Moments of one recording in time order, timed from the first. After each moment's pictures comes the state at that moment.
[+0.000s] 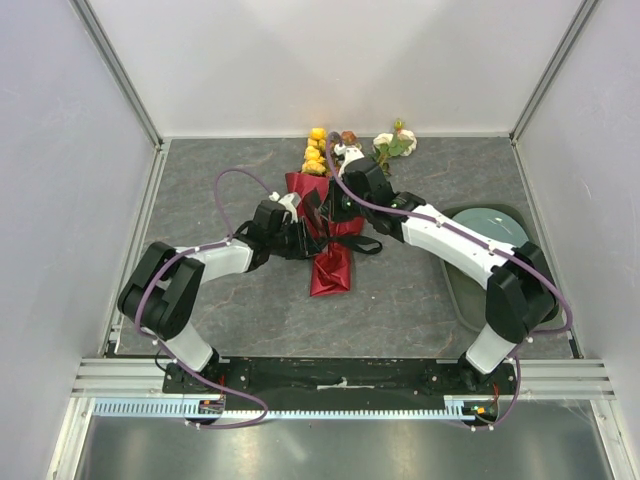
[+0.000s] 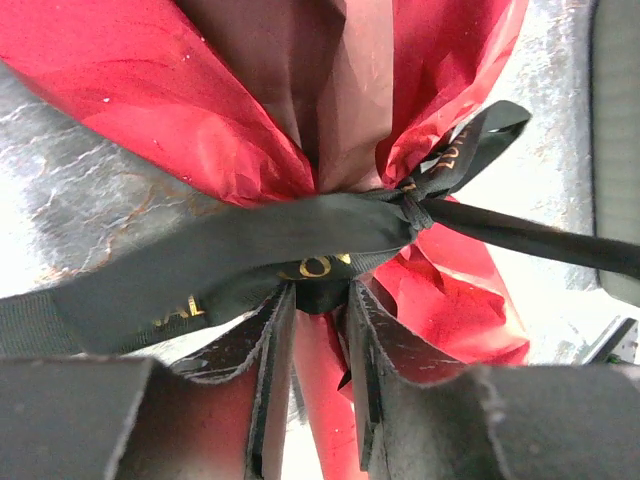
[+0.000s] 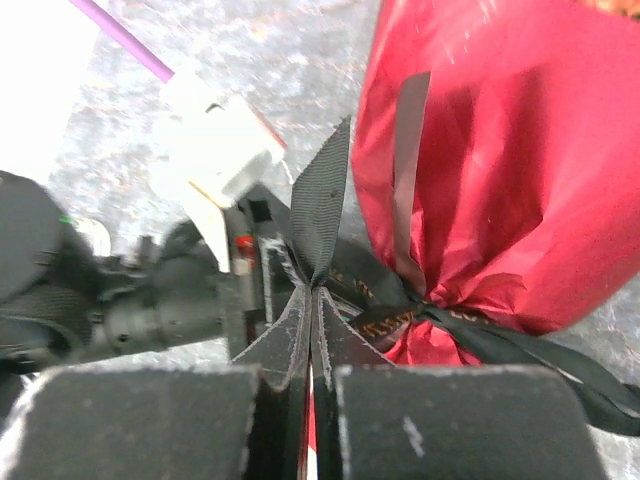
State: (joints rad) left arm -0.49 1.64 0.79 0.15 0.32 -0.57; right arm 0.70 1.67 1.33 -0.23 -0.07 0.49
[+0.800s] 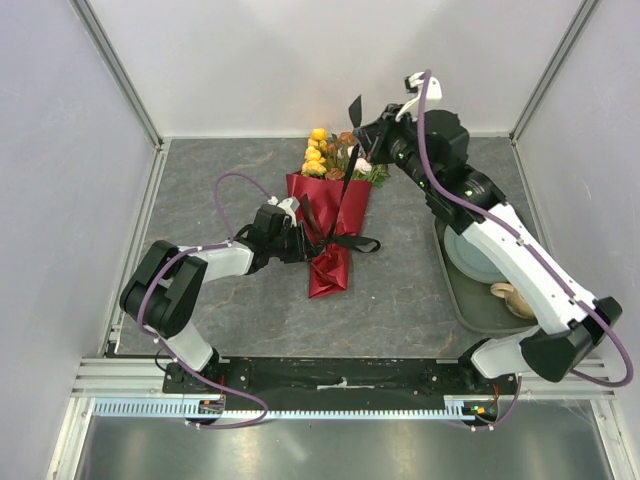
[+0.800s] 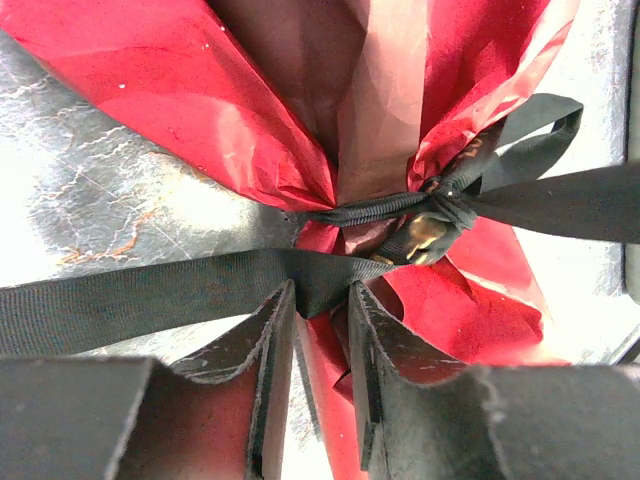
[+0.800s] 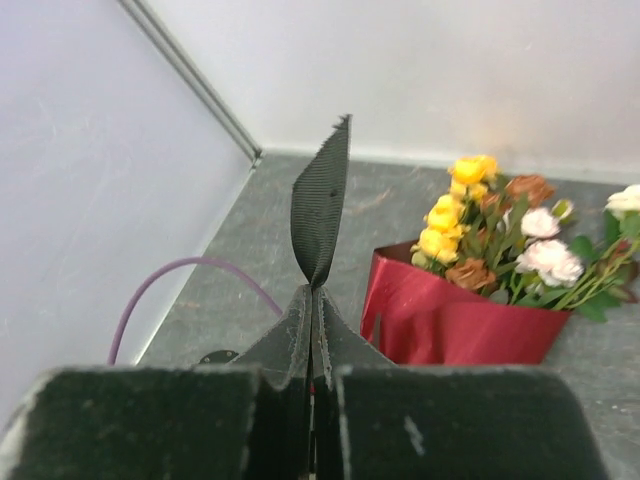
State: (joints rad) left arm -0.49 1.66 0.76 0.17 0.29 -0.57; right arm 0.61 1.42 1.59 -0.25 0.08 0.46
